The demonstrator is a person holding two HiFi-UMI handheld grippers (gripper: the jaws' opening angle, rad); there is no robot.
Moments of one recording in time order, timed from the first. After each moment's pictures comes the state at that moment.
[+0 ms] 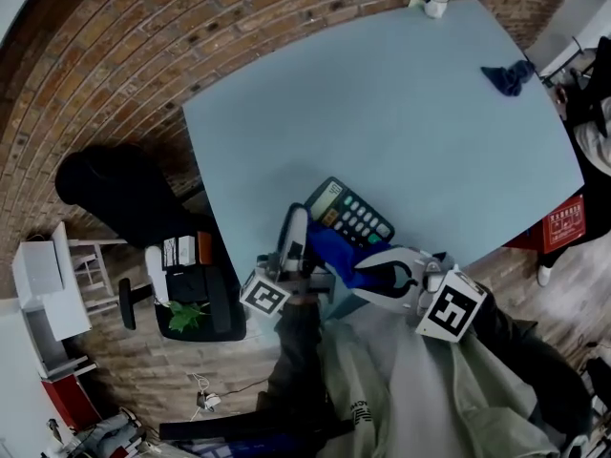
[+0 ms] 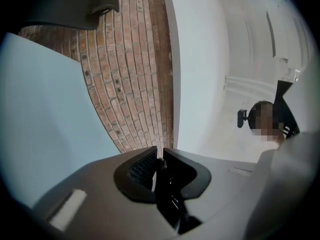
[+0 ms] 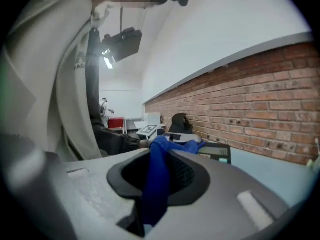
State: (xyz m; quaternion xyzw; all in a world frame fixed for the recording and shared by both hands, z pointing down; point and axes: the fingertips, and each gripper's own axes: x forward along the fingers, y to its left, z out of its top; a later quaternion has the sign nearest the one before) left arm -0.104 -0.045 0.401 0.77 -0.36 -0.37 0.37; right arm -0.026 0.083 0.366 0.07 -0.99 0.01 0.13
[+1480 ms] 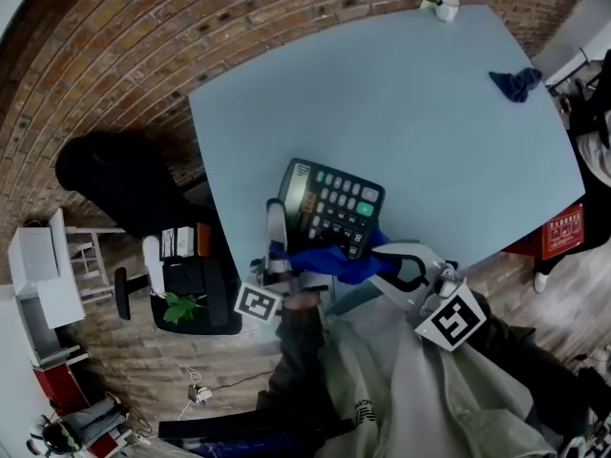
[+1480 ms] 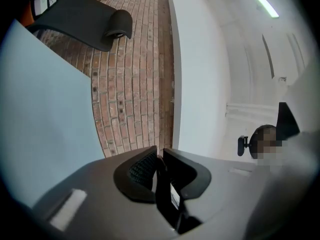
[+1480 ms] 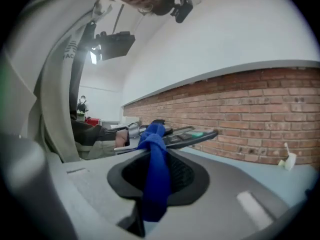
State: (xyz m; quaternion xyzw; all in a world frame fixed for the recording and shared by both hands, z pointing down) left arm -0.143 -0.041 0.358 0.68 -0.38 -0.51 0.37; right arm -0.006 0.062 0.362 0.20 -0.97 -0.03 0.12
